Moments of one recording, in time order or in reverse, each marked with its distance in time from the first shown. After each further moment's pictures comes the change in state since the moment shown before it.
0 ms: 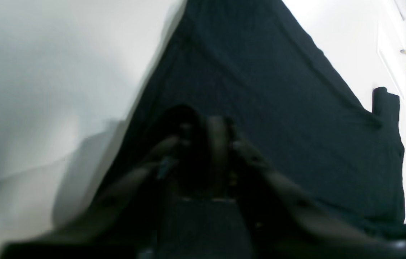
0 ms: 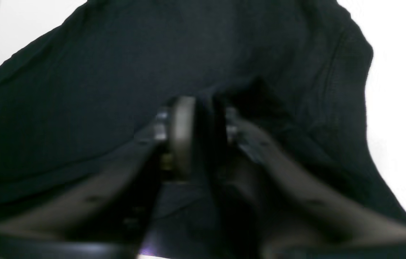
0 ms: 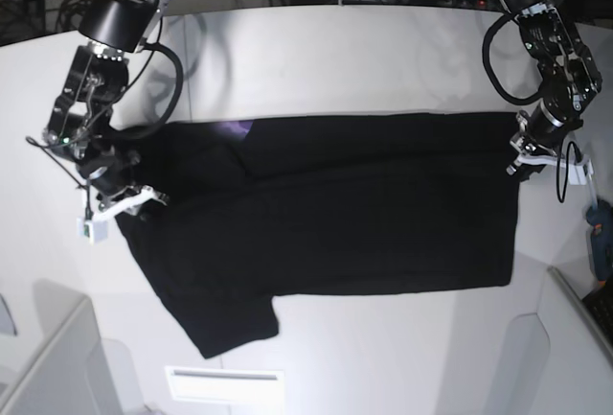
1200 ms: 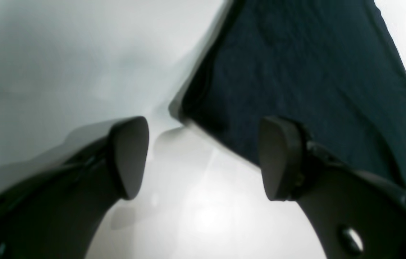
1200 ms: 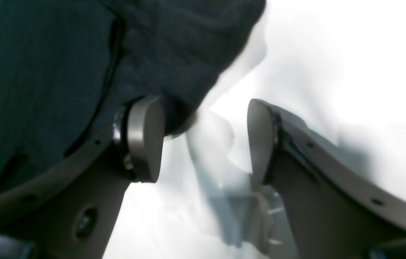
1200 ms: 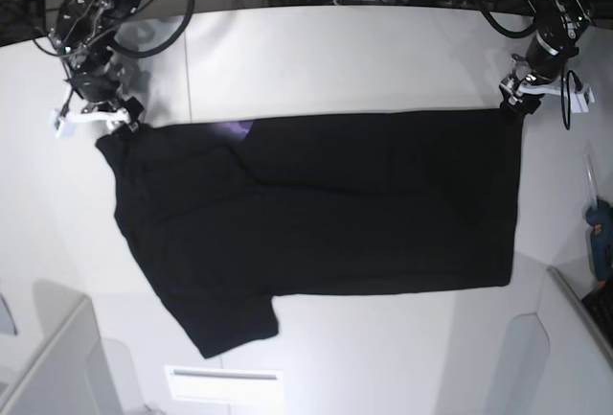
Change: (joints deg) left arm 14.3 6.1 -9.1 3.9 -0.9 -5.9 -1.4; right arm -16.2 -8.6 16.0 6.2 0.7 -7.8 6.4
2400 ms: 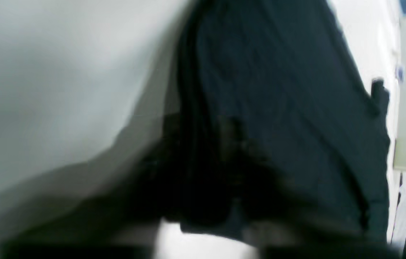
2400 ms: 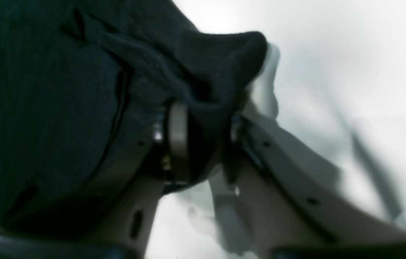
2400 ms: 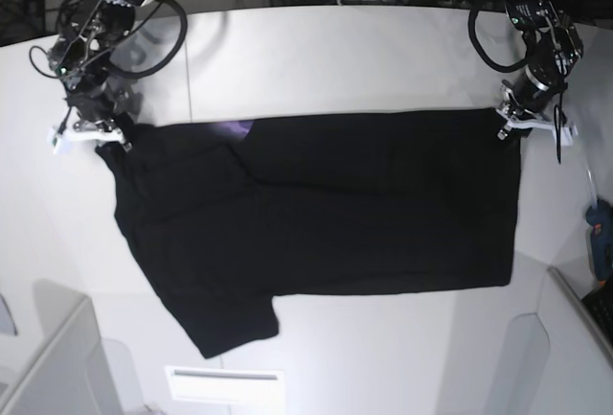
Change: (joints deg) left arm -9.7 -2.0 5.7 -12.9 -1.9 -0.8 -1.9; right arm 5.8 2.4 0.1 -8.4 0.6 0.5 2.9
